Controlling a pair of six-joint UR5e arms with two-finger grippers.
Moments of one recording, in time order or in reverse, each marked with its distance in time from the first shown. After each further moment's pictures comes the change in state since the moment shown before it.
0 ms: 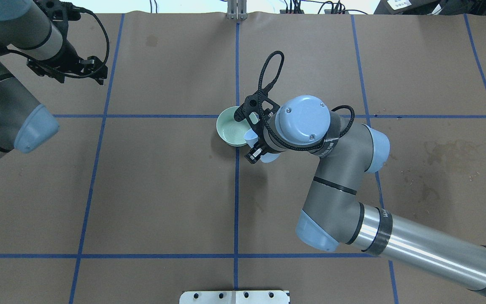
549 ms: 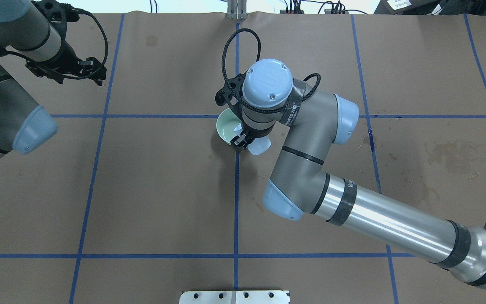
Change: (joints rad) left arm 0.000 0.009 -0.001 -0.010 0.000 0.000; right arm 0.047 0.170 -0.167 -0.150 0.128 -0.042
